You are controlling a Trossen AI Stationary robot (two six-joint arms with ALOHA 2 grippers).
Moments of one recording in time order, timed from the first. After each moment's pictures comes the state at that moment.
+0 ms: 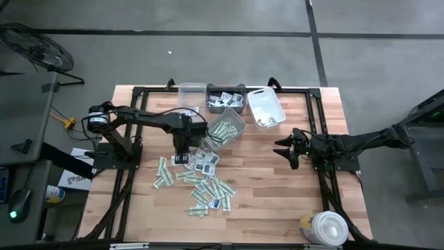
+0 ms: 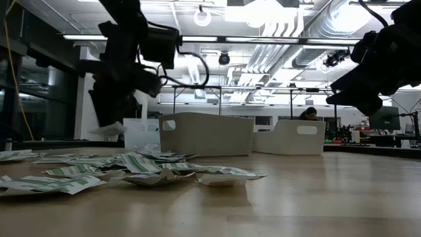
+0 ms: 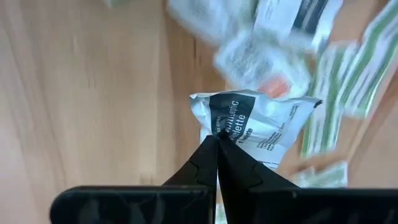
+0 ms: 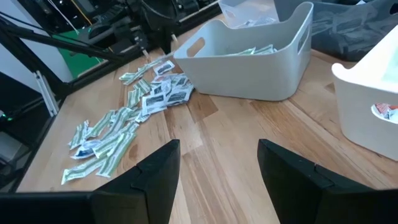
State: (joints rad) left arm 0.15 1.63 1.04 -0.98 0.15 0.06; right arm 0.12 0.33 0.05 -0.03 0.25 0.52
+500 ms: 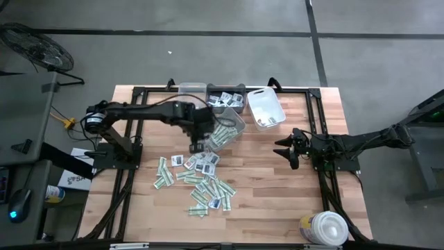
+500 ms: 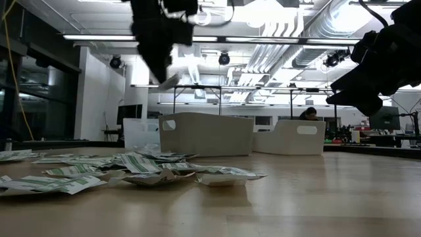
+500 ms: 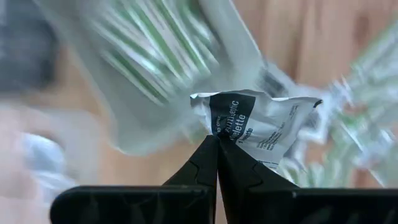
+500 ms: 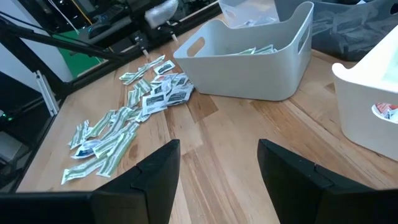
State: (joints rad) left arm 0.16 1.60 1.36 -0.97 -0.02 0.04; right arm 0.12 0.33 0.05 -0.03 0.25 0.52
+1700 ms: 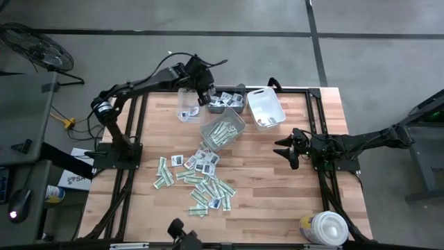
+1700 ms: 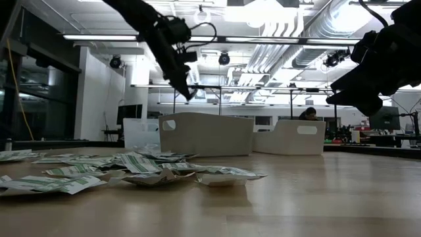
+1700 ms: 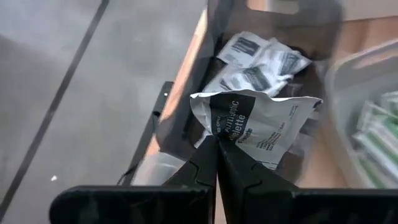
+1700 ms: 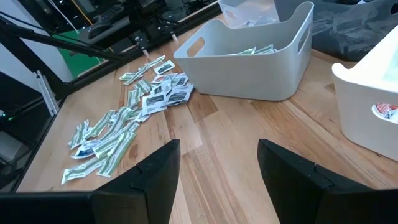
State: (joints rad) left arm 0.64 1.71 1.43 -0.54 -0.03 0.38; right arm 0.12 0.33 0.05 -0.03 0.25 0.52
